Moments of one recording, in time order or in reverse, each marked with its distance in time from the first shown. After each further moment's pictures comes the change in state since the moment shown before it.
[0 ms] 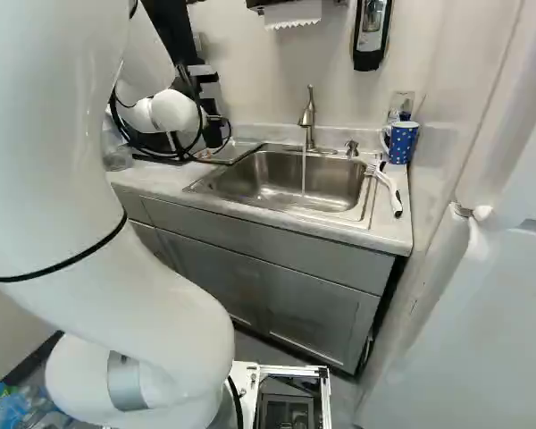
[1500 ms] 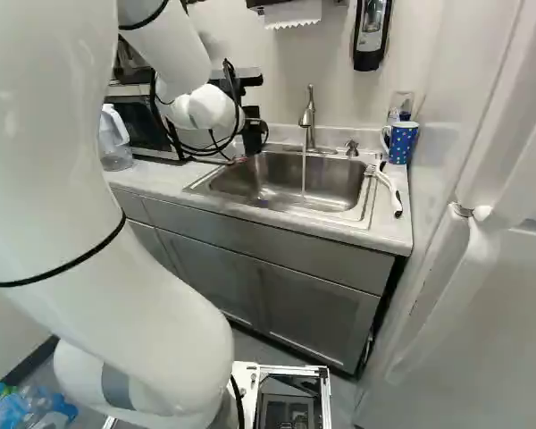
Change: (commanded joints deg) arm -12.6 1.0 1.0 0.0 -7.0 0.0
